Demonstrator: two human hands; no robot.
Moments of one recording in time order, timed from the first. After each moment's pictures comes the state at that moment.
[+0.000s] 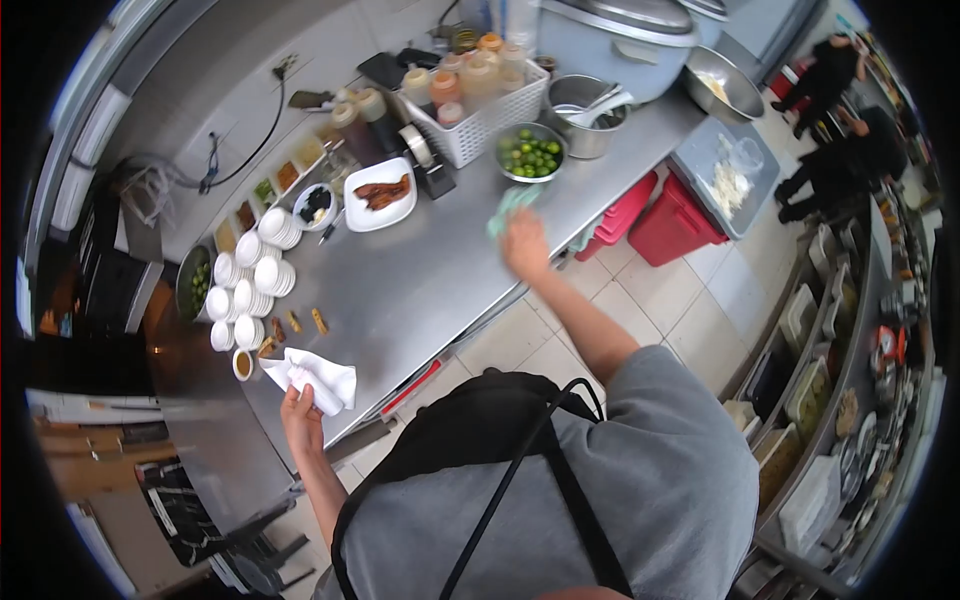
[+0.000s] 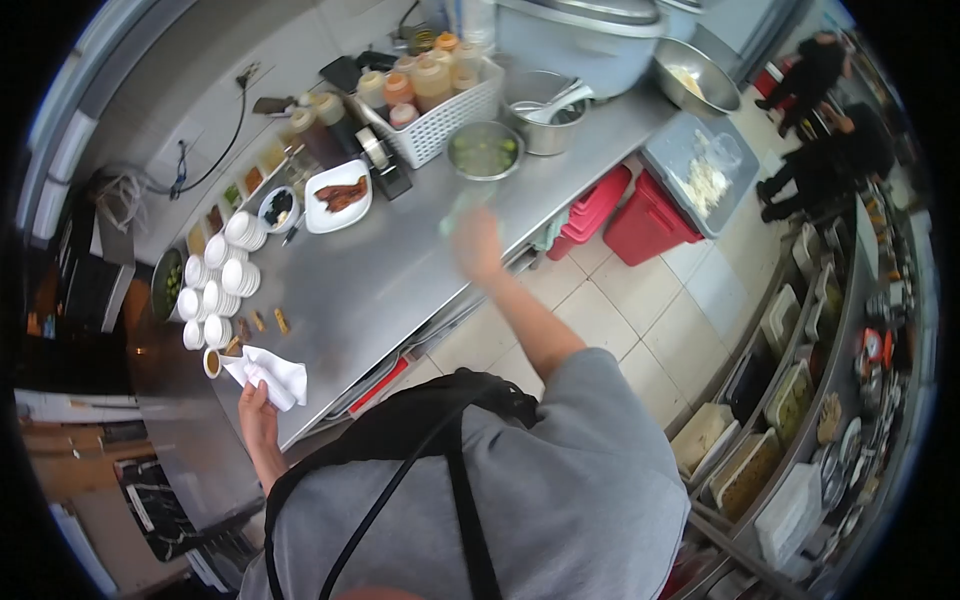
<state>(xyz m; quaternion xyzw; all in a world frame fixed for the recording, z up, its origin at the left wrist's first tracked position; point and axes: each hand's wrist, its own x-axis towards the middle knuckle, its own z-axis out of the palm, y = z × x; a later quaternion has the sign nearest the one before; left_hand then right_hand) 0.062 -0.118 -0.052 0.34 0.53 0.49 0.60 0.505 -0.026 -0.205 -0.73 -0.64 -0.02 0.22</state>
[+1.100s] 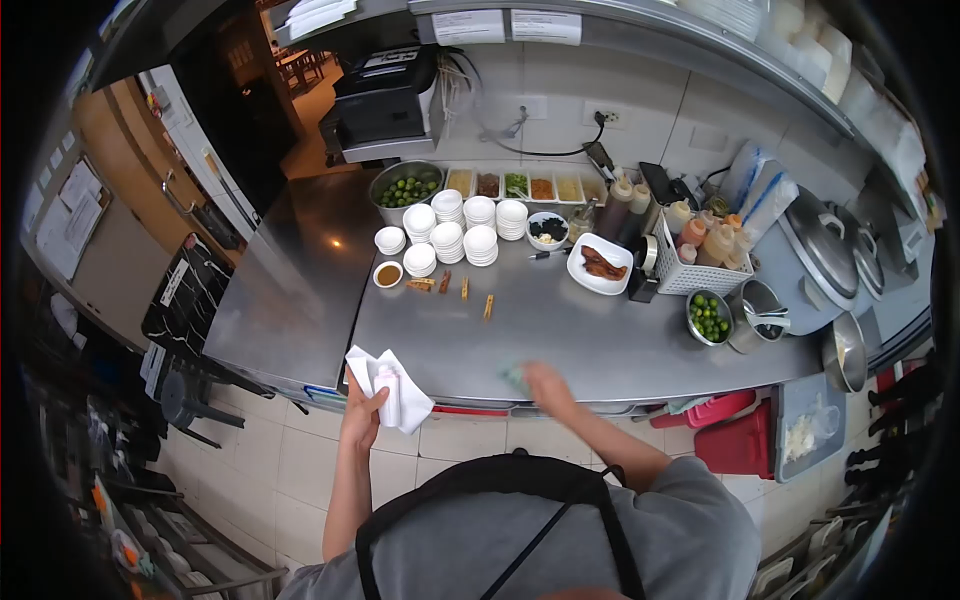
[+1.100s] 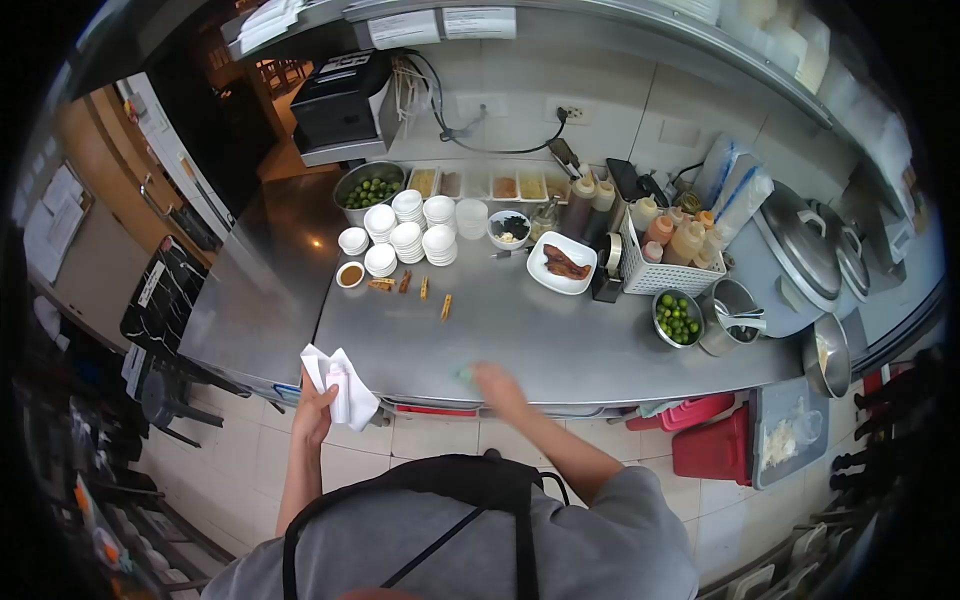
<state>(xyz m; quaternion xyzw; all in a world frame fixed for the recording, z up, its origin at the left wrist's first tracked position) 0.004 -0.245 -0.028 0.26 0.51 0.67 0.47 0.288 -0.082 -0.177 -0.32 -0.84 0.34 0.26</state>
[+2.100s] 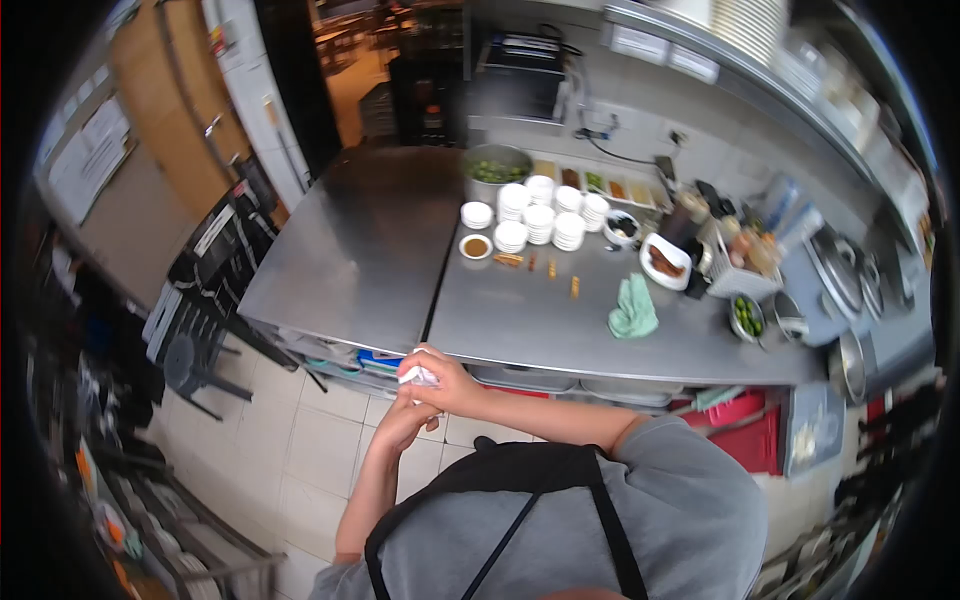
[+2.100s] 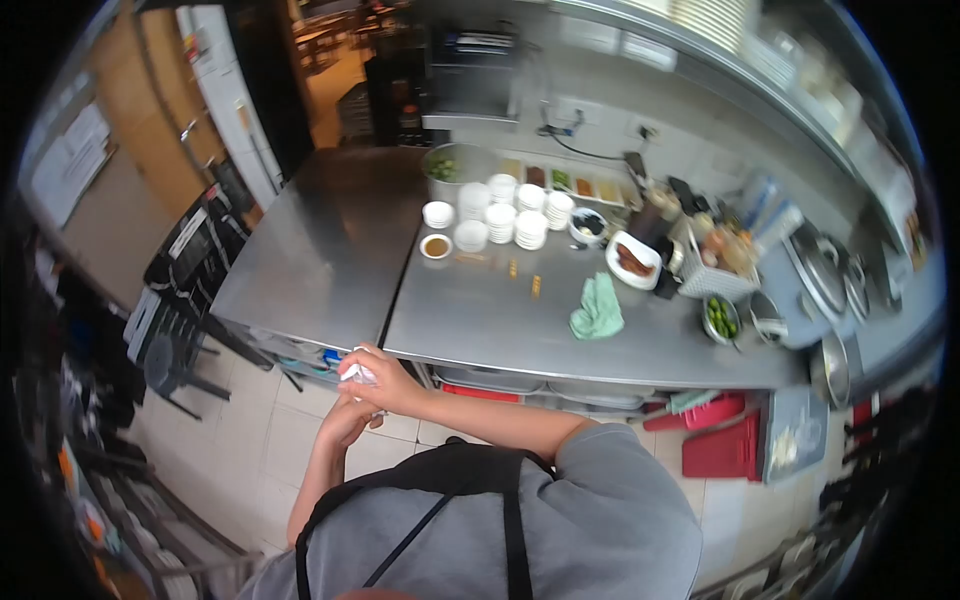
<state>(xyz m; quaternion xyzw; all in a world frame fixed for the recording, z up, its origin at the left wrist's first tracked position) -0.101 -0.358 -0.016 0.28 0.47 0.57 0.61 -0.005 -0.256 -0.001 -0.04 -0.77 0.56 0.30</state>
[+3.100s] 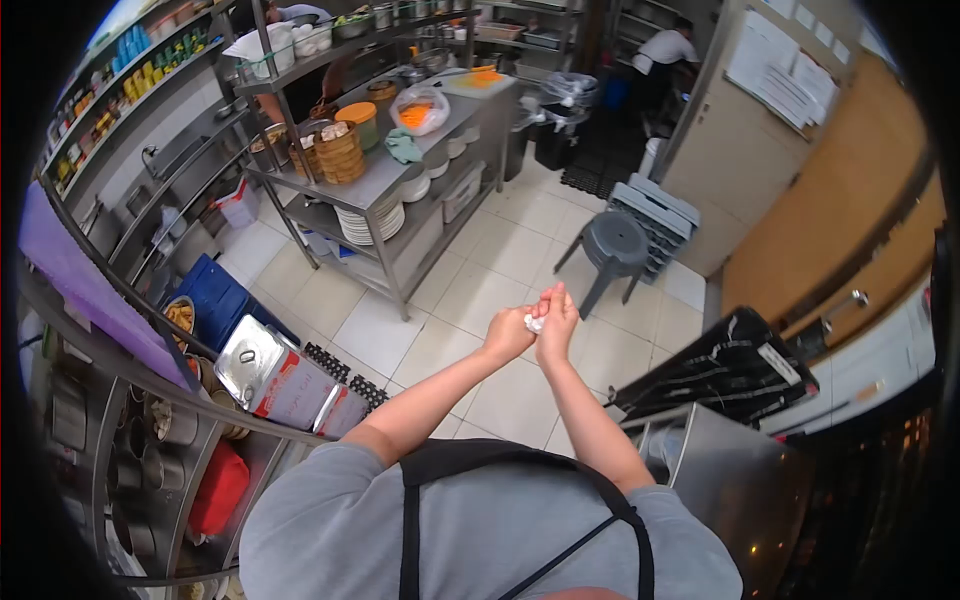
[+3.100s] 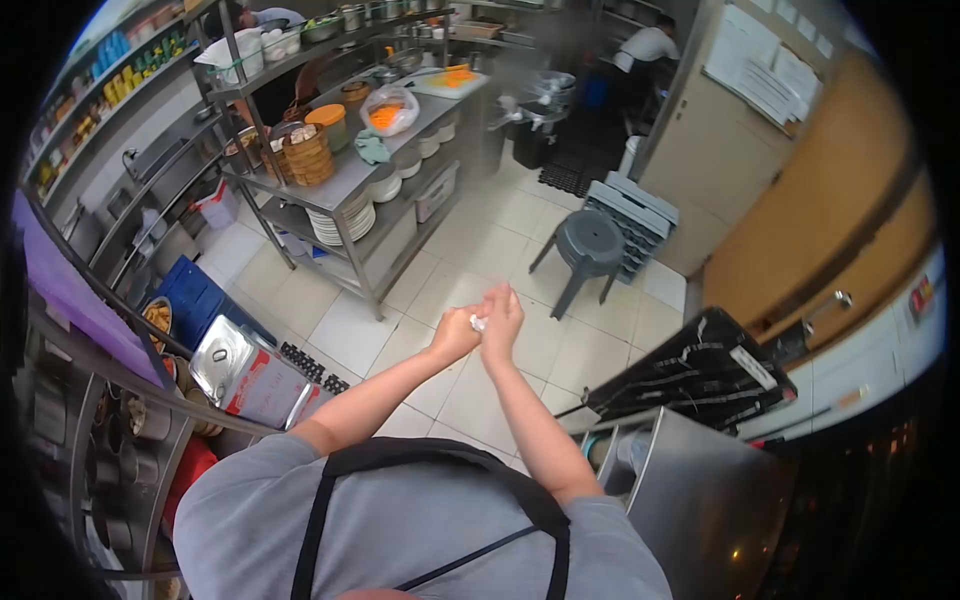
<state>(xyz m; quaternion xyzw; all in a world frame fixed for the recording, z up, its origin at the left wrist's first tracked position) -0.503 -0.737 -0.047 -0.12 0.86 0.44 -0.23 -0.561 -0.672 -0.050 0.13 -0.51 0.84 -0.10</state>
